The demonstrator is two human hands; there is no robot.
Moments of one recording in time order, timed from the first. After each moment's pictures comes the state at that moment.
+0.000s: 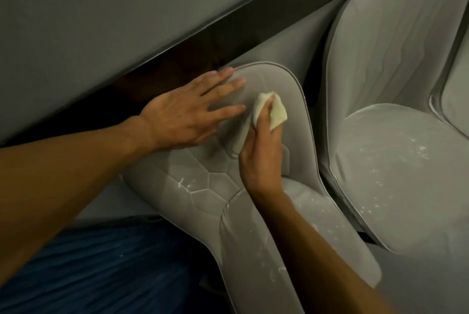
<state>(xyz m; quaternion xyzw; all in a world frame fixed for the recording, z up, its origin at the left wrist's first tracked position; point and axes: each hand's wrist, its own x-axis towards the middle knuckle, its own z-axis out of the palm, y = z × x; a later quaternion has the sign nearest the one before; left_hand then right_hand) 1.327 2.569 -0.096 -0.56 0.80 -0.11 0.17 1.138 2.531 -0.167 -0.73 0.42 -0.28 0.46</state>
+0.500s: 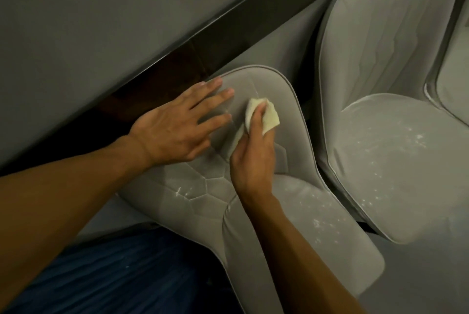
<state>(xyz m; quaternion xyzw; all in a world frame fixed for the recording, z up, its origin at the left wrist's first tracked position) 1.330 2.568 -0.102 -0.55 0.82 -0.12 0.14 1.158 2.530 -0.177 -0.72 0.48 -0.28 0.42</state>
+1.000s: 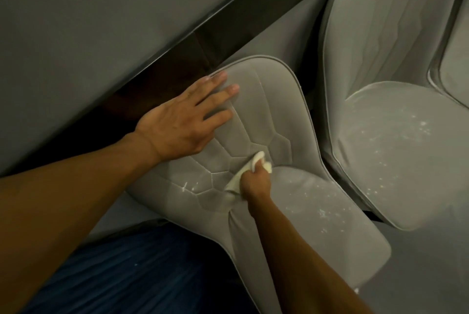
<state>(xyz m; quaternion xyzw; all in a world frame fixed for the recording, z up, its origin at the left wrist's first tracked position) 1.335 2.569 -0.109 -0.54 0.82 -0.13 0.13 1.153 2.566 -0.252 -0.45 0.61 -0.04 0.65</state>
